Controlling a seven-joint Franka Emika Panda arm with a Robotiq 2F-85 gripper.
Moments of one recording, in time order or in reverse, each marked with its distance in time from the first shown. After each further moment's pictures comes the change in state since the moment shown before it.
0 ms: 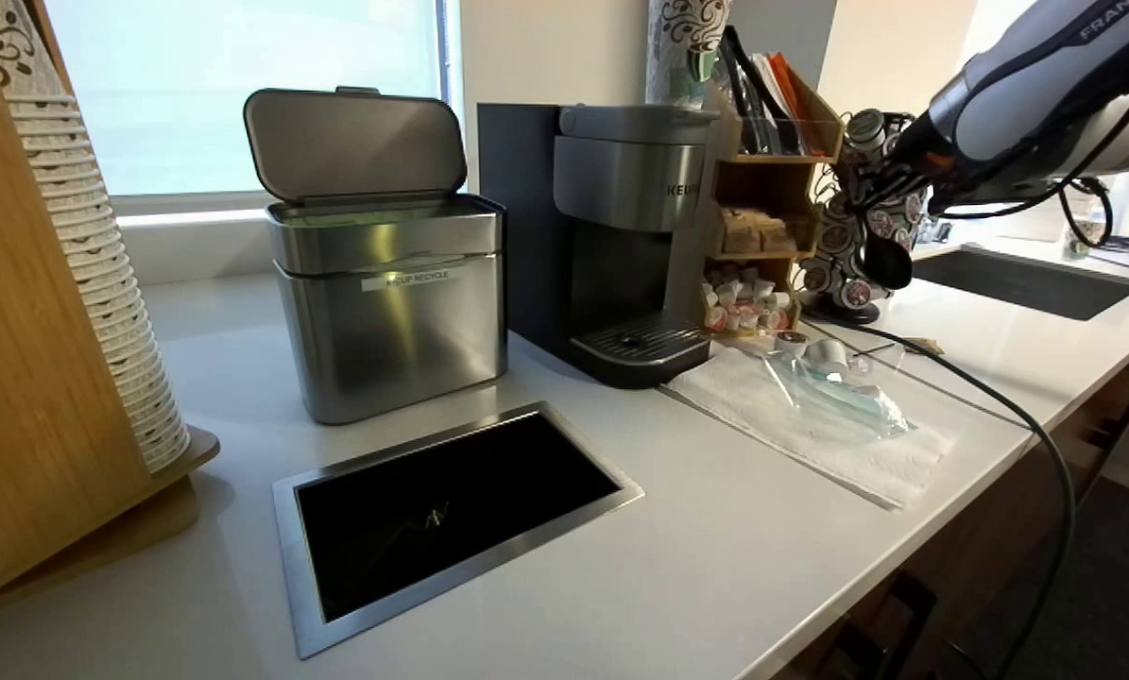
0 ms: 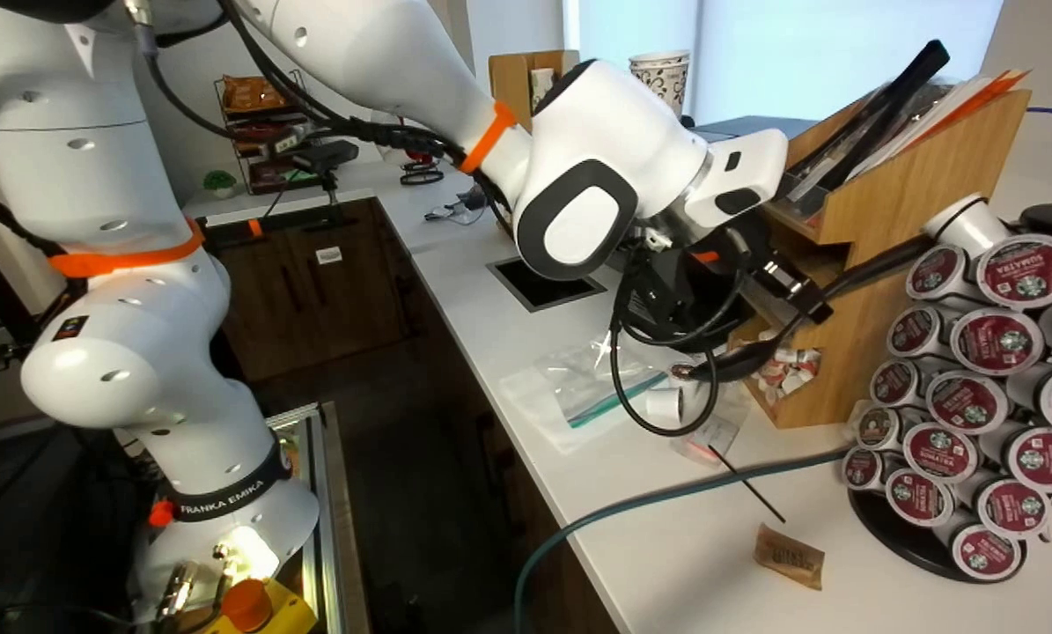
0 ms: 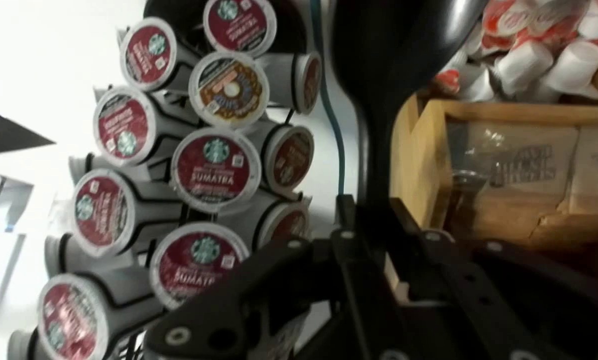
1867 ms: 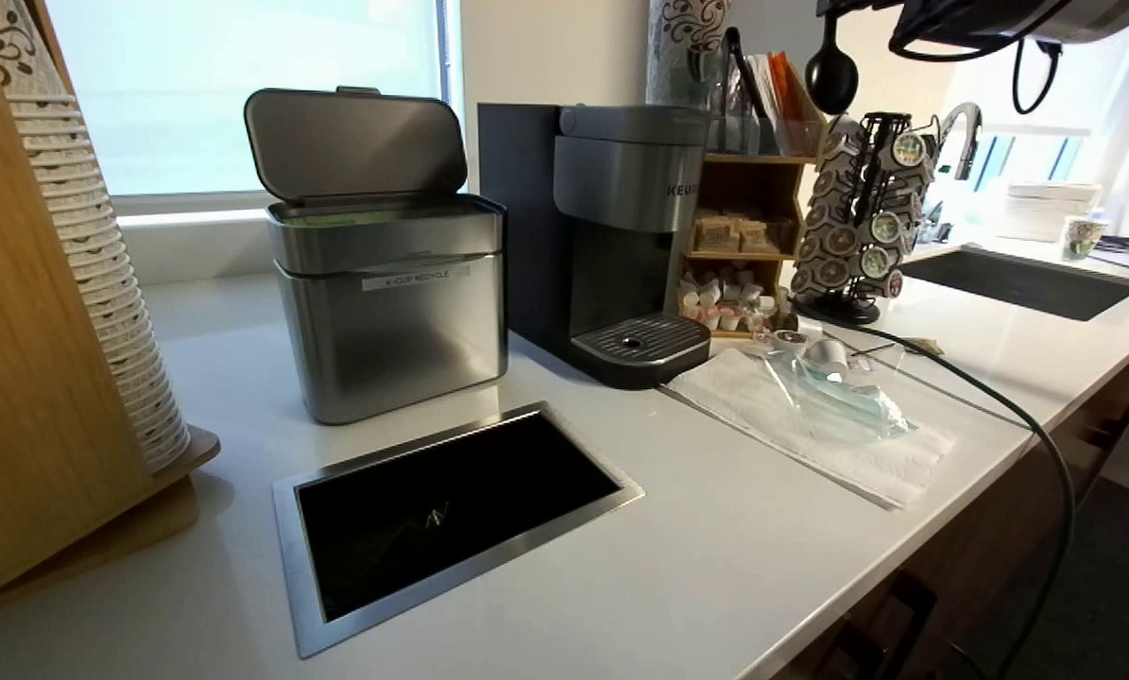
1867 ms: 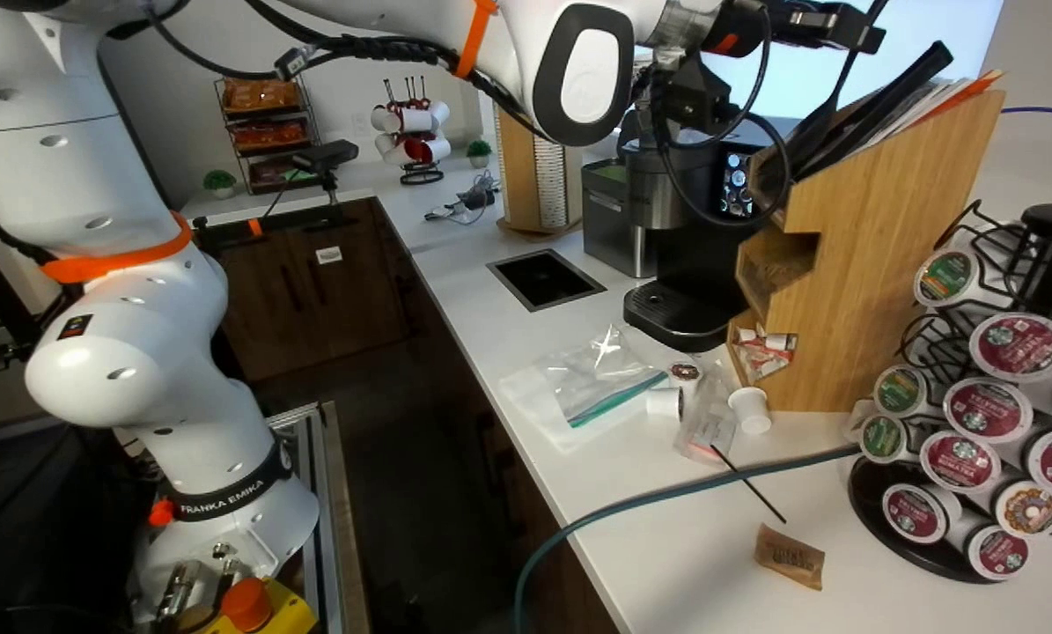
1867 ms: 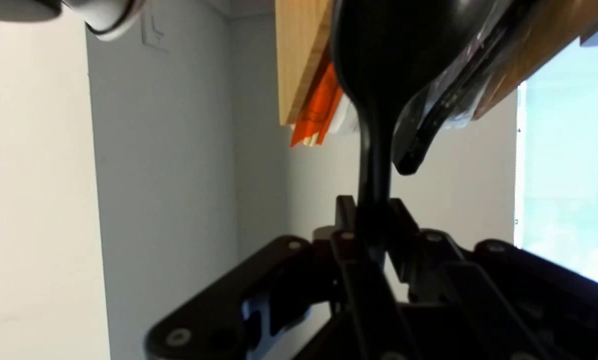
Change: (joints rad) arm 0.034 -0.096 0.103 0.194 0.092 0.204 -0.003
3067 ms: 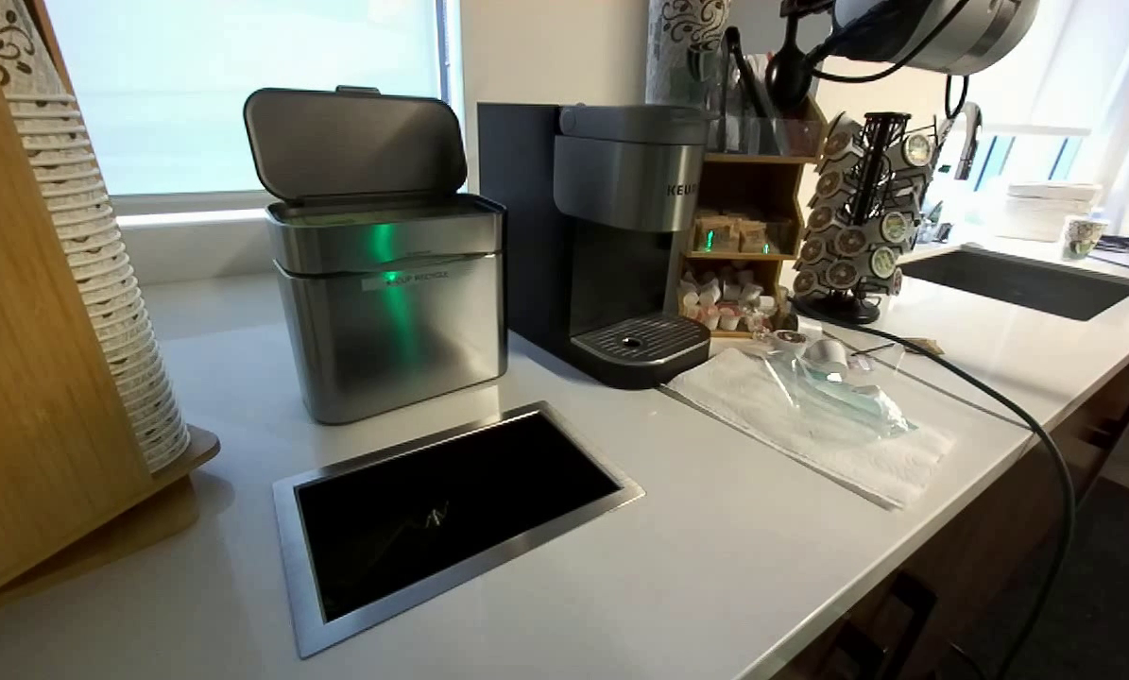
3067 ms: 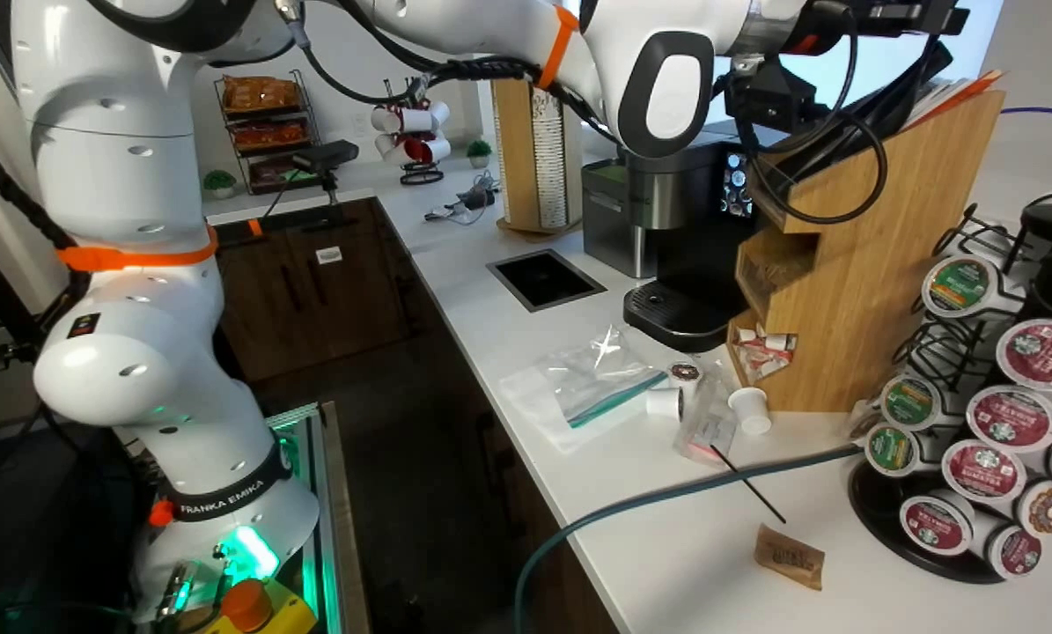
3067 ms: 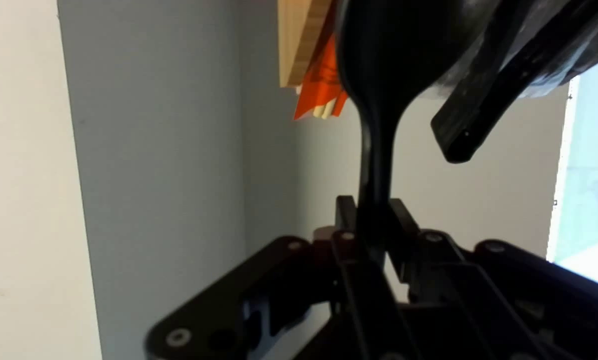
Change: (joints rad) arm 0.064 0.264 -0.064 0.290 0.131 0.067 -0.081
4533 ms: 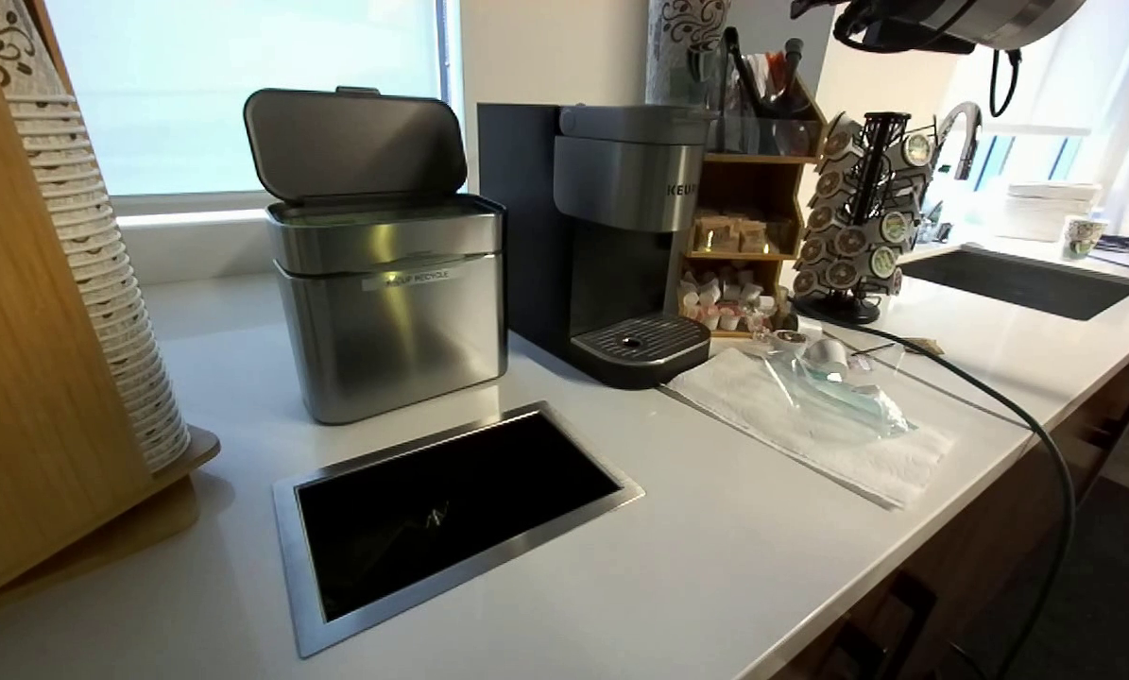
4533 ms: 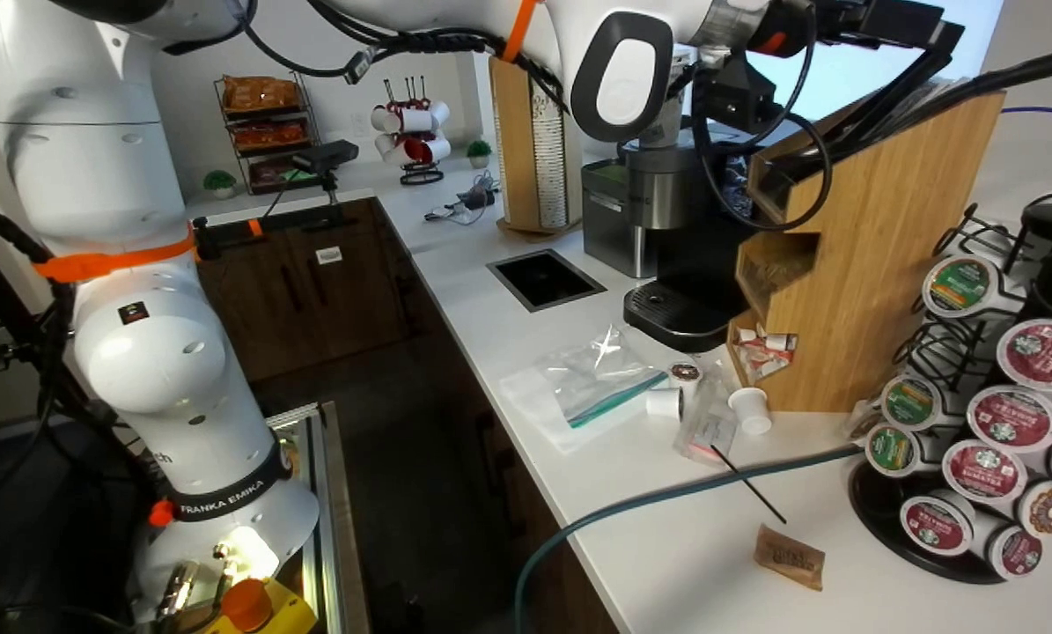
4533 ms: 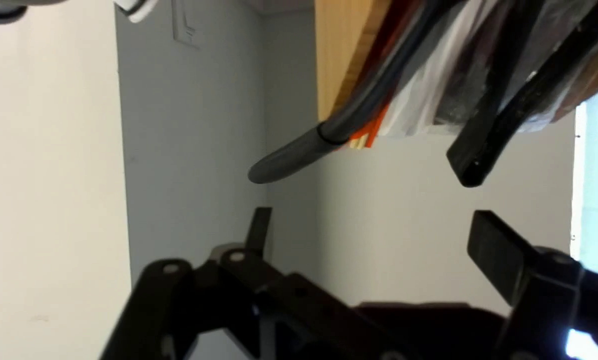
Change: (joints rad) arm 0.351 -0.124 -0.356 -0.139 0.142 -0.111 -0.106
